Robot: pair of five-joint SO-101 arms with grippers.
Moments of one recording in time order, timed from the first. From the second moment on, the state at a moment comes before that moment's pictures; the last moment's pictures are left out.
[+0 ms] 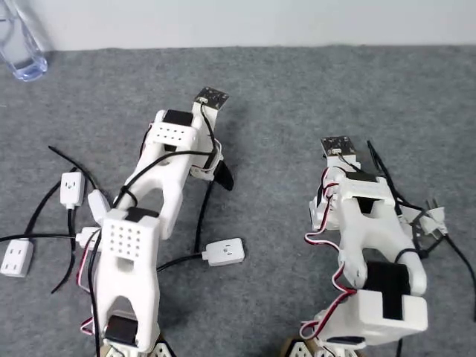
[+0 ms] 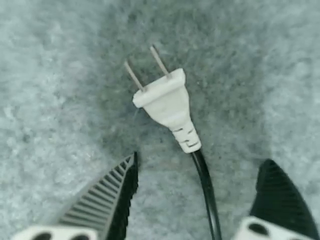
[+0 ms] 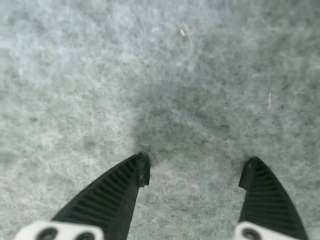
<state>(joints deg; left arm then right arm) 8.3 48.0 -29.4 81.1 -5.8 4.0 2.4 37.3 53.2 10.1</state>
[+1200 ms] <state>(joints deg) 25.1 53.7 -52.6 98.9 -10.0 6.5 0.7 38.2 50.5 7.8</state>
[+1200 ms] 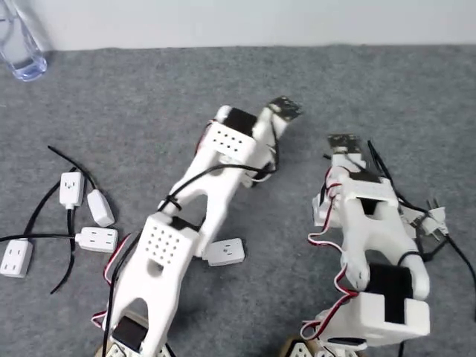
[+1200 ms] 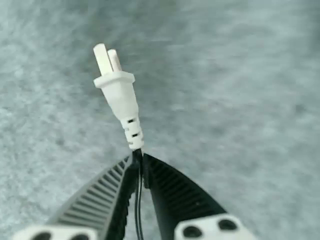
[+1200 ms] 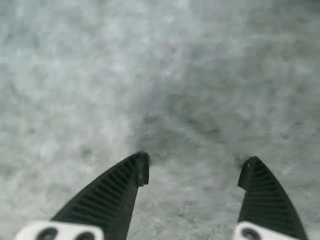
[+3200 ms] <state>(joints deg) 42.4 6.2 -21.2 99.1 4.2 43.4 -24.7 47.6 54.7 30.9</state>
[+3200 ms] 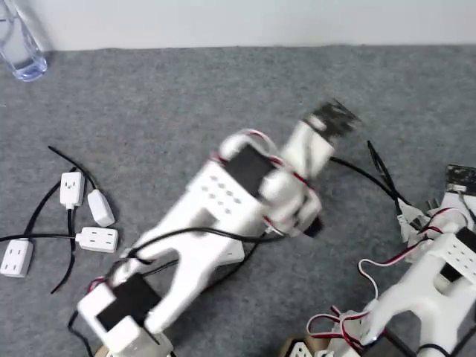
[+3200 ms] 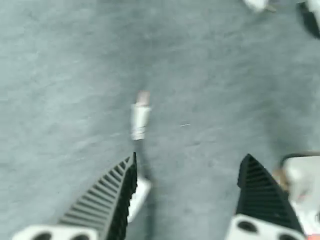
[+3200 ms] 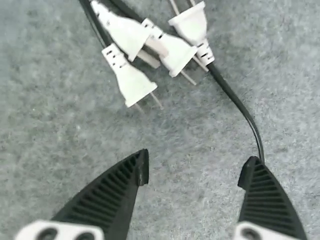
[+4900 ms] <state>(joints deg) 25.8 -68.5 74.8 65.6 -46.5 5.8 -25.7 62.2 46.9 12.5</state>
